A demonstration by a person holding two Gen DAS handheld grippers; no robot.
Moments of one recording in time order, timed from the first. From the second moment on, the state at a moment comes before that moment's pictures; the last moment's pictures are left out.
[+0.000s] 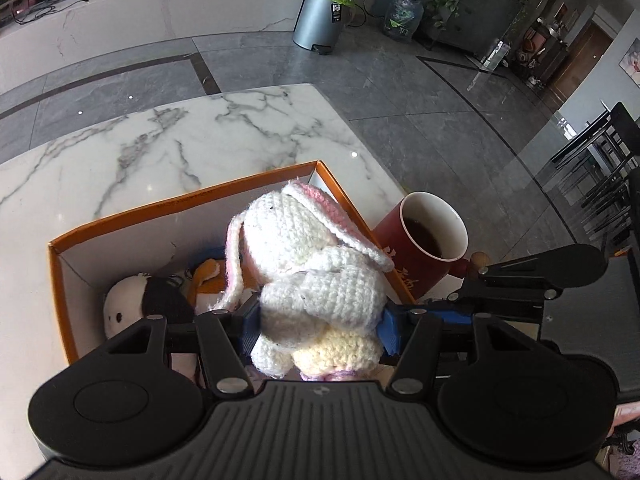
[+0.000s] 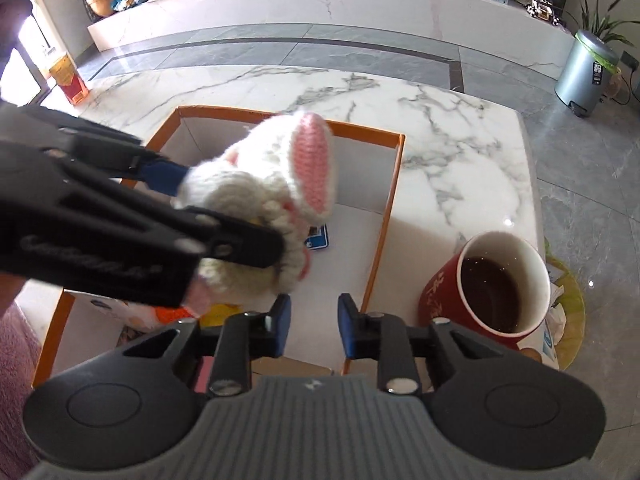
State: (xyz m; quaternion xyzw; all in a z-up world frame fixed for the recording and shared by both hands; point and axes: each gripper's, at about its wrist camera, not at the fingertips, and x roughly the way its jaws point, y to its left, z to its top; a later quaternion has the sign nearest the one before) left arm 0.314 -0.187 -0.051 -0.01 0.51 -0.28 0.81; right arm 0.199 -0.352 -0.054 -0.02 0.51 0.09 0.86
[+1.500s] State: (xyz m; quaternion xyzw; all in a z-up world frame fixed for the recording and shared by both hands) left arm 0.275 -0.106 -0.021 -0.01 0.47 -0.25 0.85; right arm 0.226 -0.298 -0.074 -0.14 0.49 0.05 0.86
